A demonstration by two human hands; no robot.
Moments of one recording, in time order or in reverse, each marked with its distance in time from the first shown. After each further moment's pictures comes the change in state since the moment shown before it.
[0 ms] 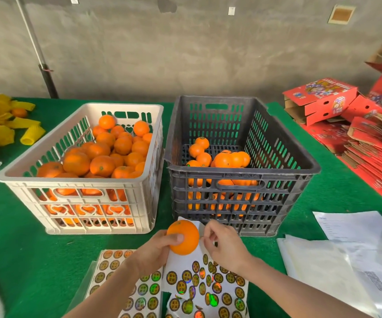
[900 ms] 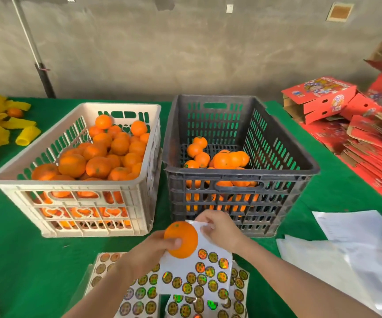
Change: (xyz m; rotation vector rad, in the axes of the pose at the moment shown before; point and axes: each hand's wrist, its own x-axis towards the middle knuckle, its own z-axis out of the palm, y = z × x) left_hand -0.014 0.016 0.001 0.124 -0.010 0.008; right_hand 0.042 0.010 -0.012 0.071 -0.090 0.035
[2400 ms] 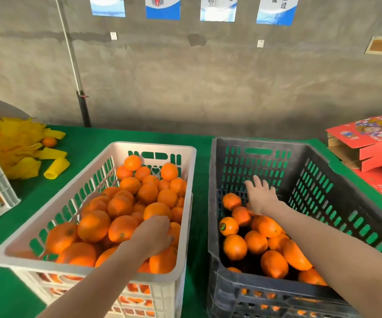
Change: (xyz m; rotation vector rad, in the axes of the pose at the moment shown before) left_hand 0.092 0.137 -0.144 1.347 0.607 -0.077; right_hand 0.266 0.021 -0.114 -0.835 0.006 0.330
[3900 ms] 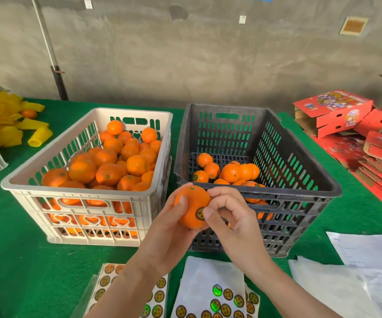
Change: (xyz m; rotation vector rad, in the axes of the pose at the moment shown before) left_hand -0.190 0.105 0.032 -2.046 -0.317 0.297; right_hand -0.329 -0.055 -0.011 1.388 0.436 -0.377
